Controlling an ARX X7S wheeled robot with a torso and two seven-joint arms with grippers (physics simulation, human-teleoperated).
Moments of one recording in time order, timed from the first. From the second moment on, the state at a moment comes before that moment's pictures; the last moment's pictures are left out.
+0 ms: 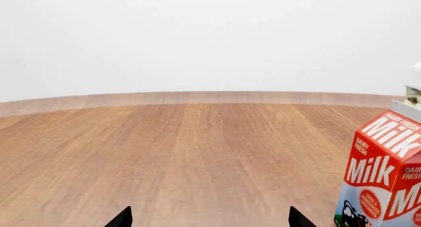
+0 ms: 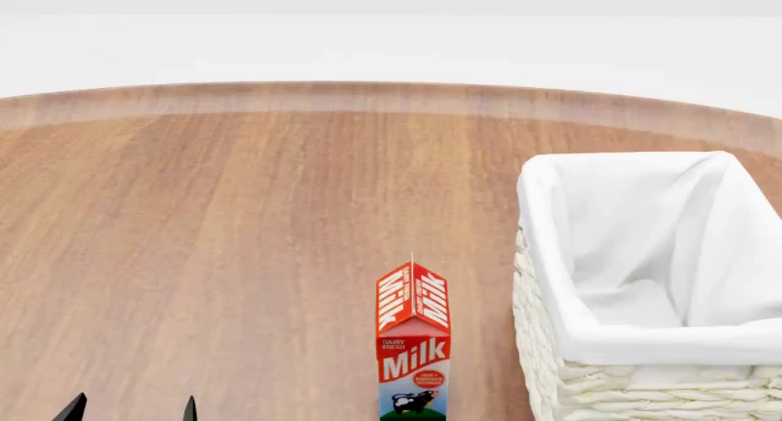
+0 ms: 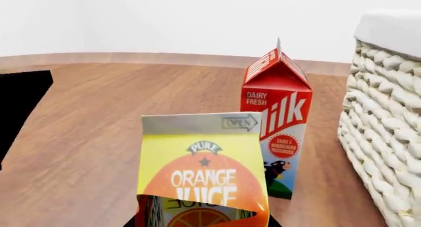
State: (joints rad) left arm -0.04 -0.25 0.31 -0.02 -0.25 0.05 -0.29; right arm -0.03 0.18 -0.55 0.13 0.17 -0.16 0.25
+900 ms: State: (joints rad) left arm -0.04 -0.26 0.32 -0.02 -0.26 0.06 -0.31; right arm -0.09 0.28 -0.55 -0.31 0.20 0.02 0.32
